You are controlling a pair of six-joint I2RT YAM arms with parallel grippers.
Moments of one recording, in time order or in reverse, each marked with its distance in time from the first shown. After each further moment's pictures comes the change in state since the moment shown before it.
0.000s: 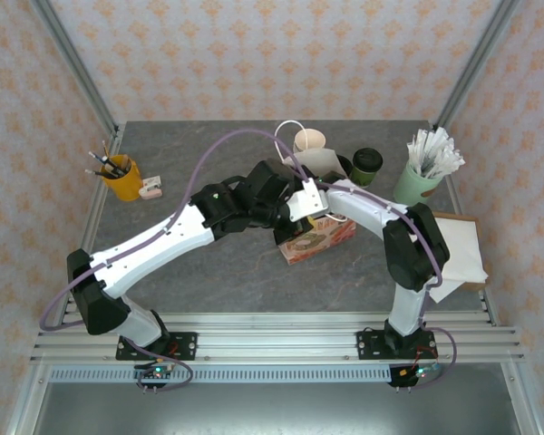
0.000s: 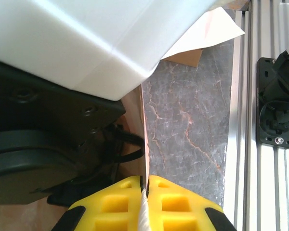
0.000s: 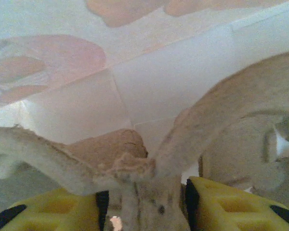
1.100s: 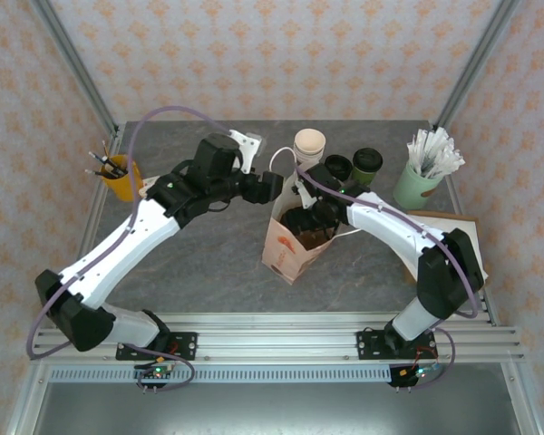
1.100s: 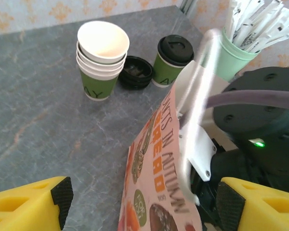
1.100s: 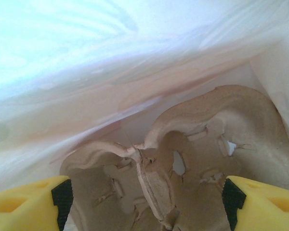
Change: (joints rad) left arm 0.270 -0.130 -0.115 0.136 -0.168 -0.601; right arm 0.000 -0.252 -0.161 0.221 -0.117 -0.256
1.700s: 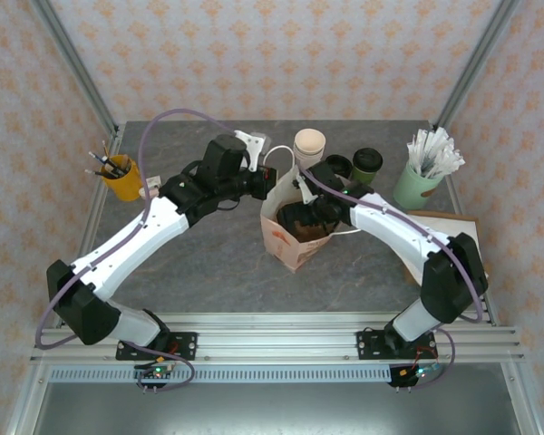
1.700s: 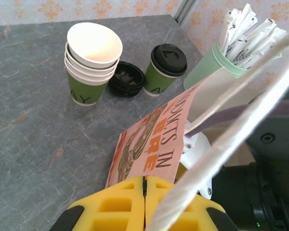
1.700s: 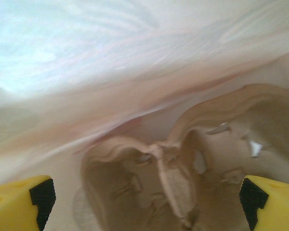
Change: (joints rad) left arm 0.000 0.017 -0.044 0.106 0.019 -0.069; right arm 0.002 -0.042 -0.001 0.060 0.042 0.018
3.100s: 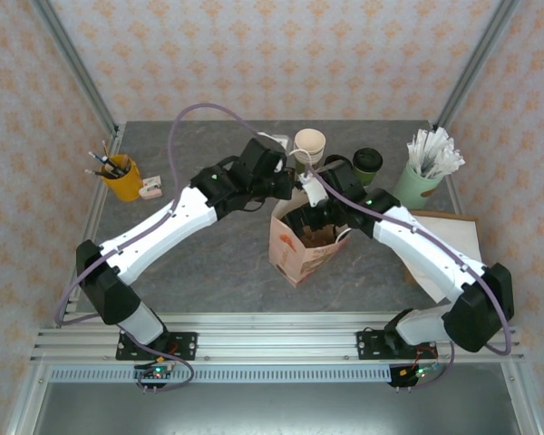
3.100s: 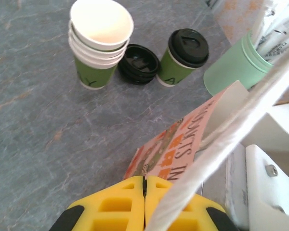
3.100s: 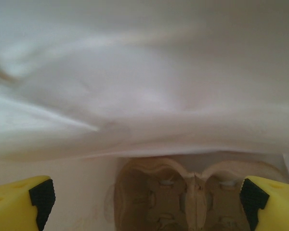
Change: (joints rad) left arm -0.150 0.186 0.204 -0.144 -0.228 -0.130; right arm 0.000 -0.208 -0.058 -0.004 -0.134 -0.216
